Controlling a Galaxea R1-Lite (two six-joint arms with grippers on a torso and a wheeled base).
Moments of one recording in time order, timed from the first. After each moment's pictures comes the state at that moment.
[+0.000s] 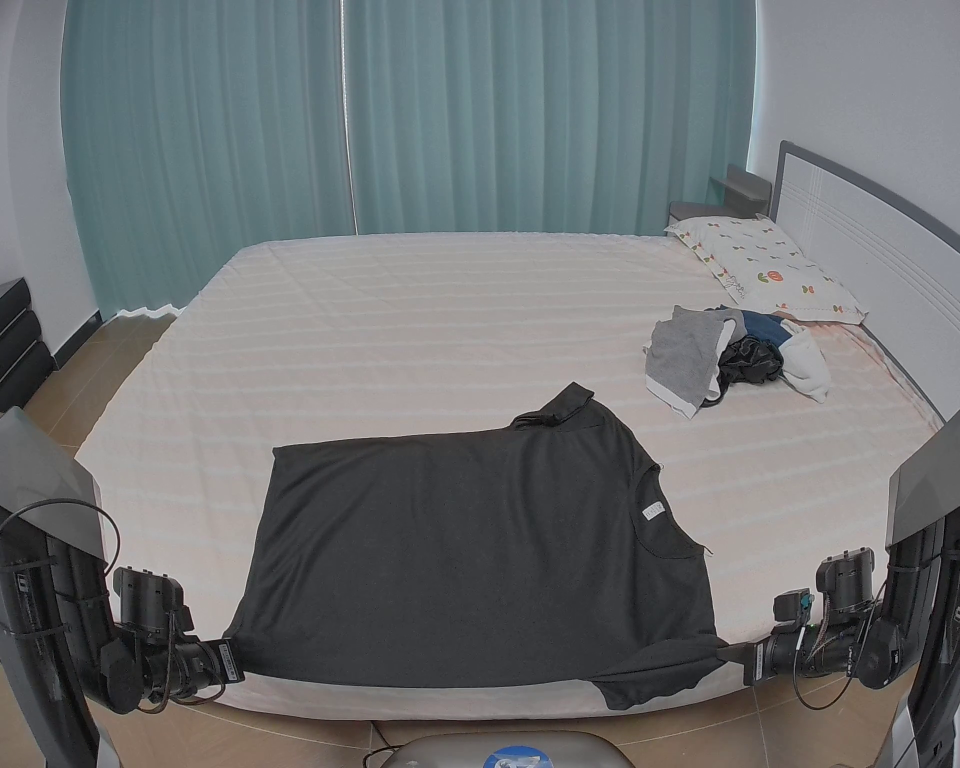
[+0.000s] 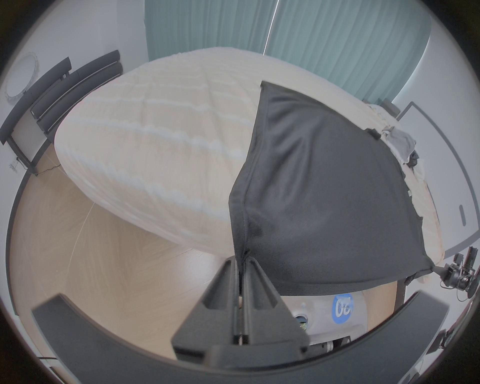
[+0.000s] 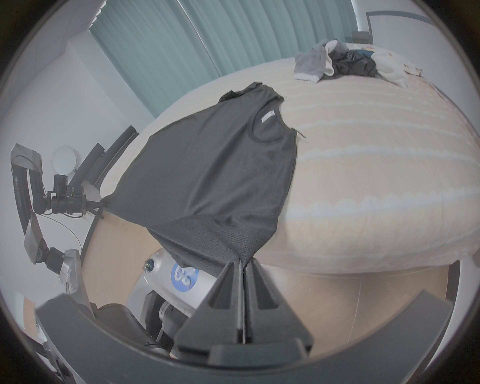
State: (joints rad) left arm 0.03 2.22 -0.02 -1.25 -0.03 -0.30; right arm 0.07 2.25 -0.02 -1.35 0.36 0.02
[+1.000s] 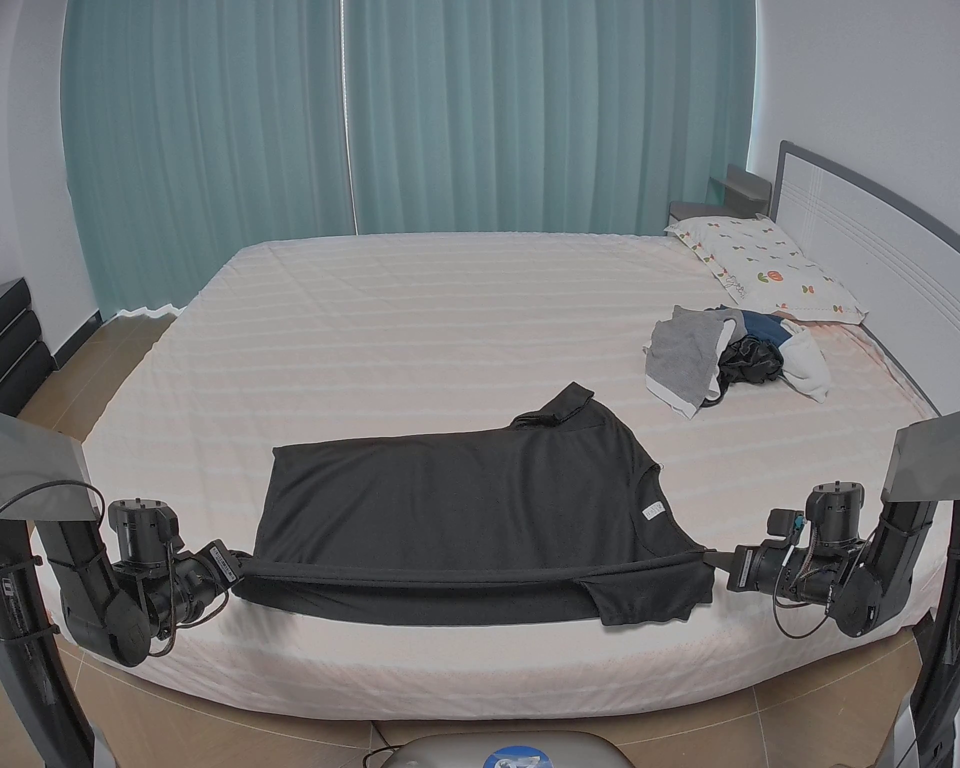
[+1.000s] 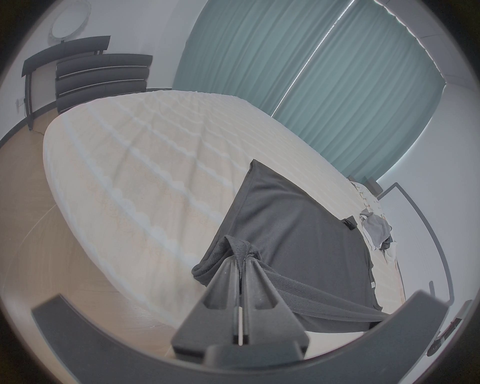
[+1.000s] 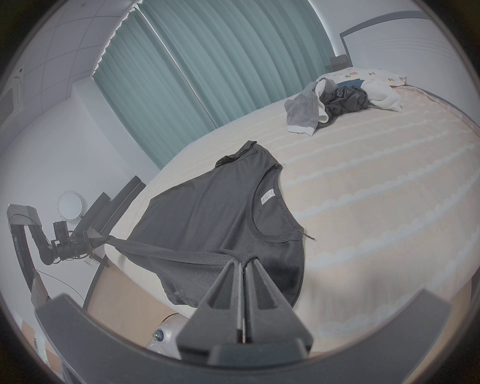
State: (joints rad) left arm 0.04 2.15 -0.28 -1.25 -0.04 -0.60; right arm 0.06 2.22 -0.36 -1.29 0.37 0.26
